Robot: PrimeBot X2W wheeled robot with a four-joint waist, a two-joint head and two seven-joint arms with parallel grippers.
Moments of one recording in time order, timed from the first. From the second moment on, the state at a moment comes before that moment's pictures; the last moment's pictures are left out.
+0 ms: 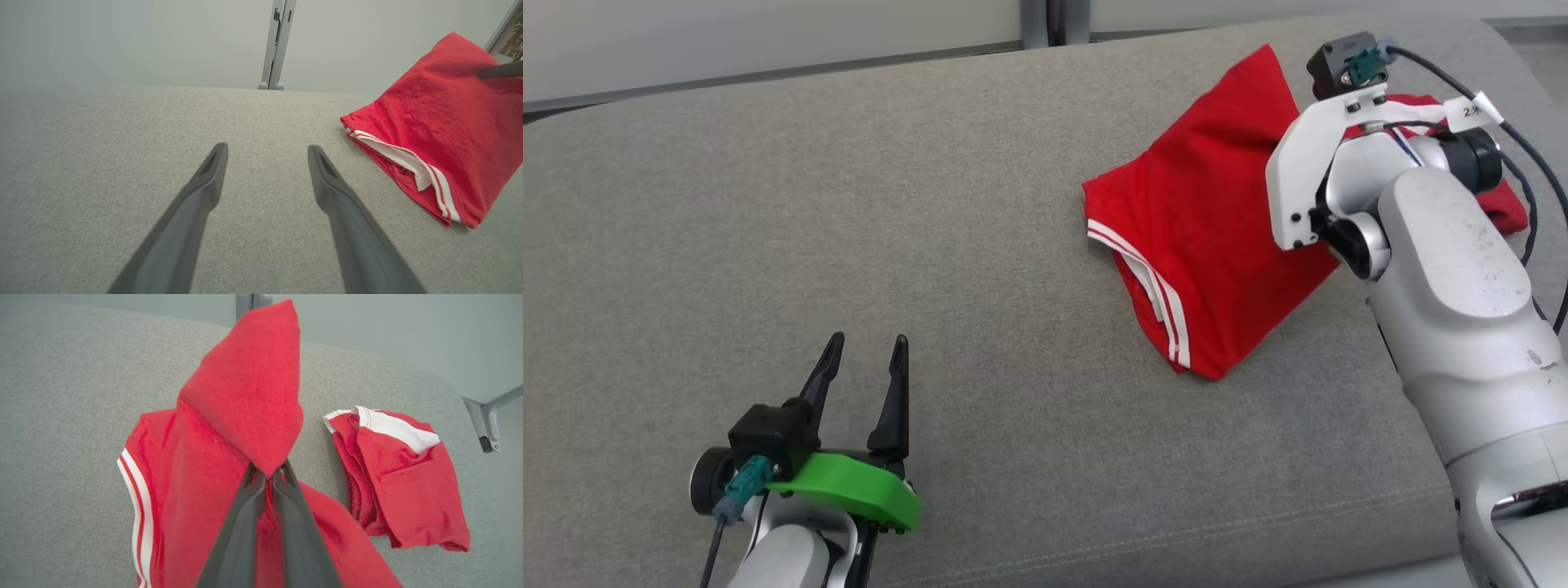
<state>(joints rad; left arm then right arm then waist) -0.20 0.24 -0.44 0.25 -0.52 0.10 -0.26 -0.90 -0.16 0.23 0.70 0.16 0.13 0.55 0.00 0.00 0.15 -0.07</state>
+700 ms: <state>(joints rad) -0.26 0.24 -0.45 0.27 -0.48 0.07 -0.26 -1.08 -0.22 0.15 0.83 0.11 0.13 0.46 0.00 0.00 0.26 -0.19</state>
